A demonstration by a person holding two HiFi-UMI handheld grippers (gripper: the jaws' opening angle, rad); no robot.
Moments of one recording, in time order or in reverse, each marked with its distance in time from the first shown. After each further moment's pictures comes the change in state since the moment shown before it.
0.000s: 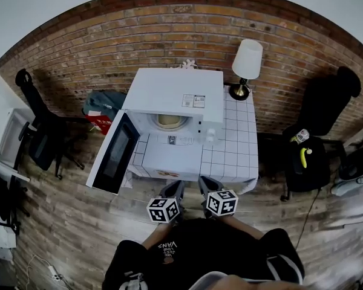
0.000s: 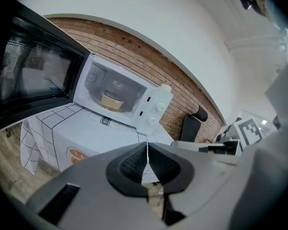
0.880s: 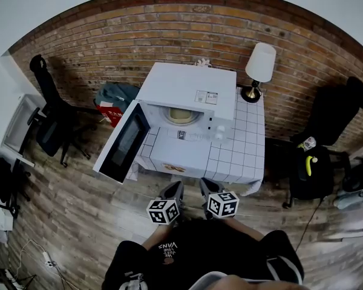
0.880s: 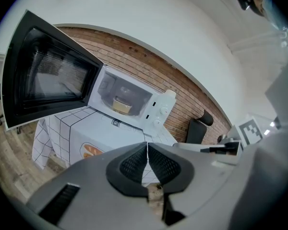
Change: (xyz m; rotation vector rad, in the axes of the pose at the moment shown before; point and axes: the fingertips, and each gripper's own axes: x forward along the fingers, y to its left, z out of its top) left arm -0.042 0.005 -0.010 -0.024 -0.073 0.084; right arm -0.010 0.030 -0.019 -0.052 0.040 0.081
